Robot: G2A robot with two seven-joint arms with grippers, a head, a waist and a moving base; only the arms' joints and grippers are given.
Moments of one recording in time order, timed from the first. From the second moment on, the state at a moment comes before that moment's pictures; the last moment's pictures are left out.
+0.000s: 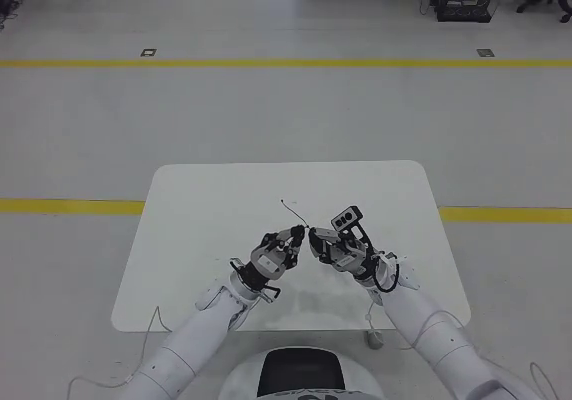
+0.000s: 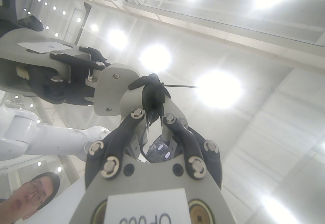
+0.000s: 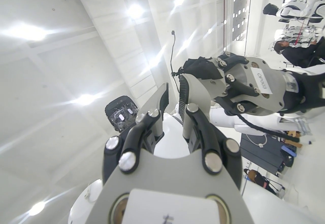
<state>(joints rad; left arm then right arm) 1.40 -1.31 -0.93 -1.26 -1.42 -0.07 -1.06 -1.28 -1.33 1.01 -1.02 1.19 -0.31 1.39</state>
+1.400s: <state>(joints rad) 1.41 -1.32 -0.95 -1.26 -1.41 -0.06 -1.07 -1.27 -1.35 1.03 -0.98 1.14 -0.28 1.39</state>
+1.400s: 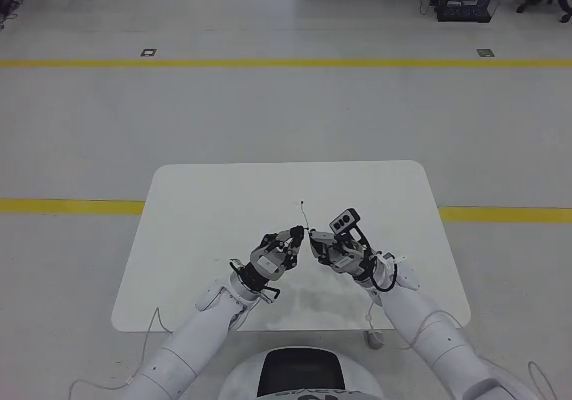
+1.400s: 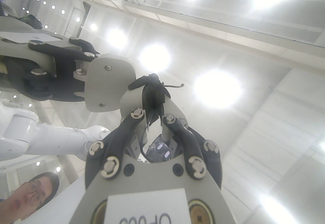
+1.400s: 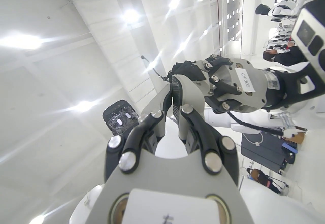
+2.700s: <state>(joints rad) 1.41 -1.32 -0.95 -1.26 -1.40 -0.07 -1.07 -1.30 -1.34 1.08 -0.98 1.11 -0.28 1.39</state>
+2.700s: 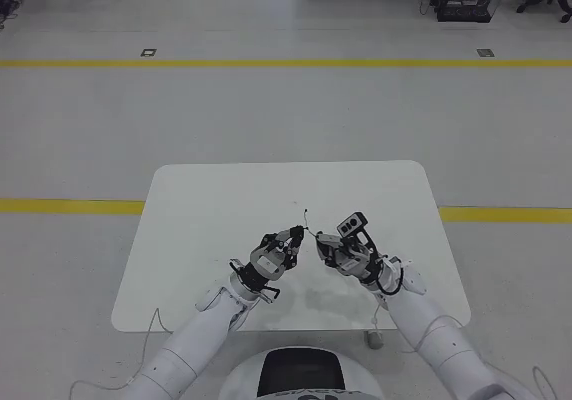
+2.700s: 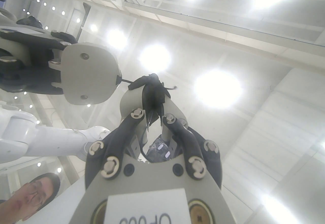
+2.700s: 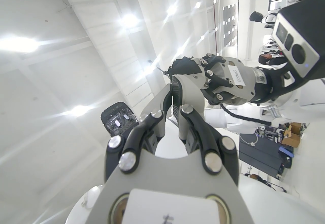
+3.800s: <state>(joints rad) 1.41 -1.32 -0.95 -1.26 -1.40 -0.07 -1.07 -1.29 -1.34 1.10 -0.94 1.10 -0.27 1.39</state>
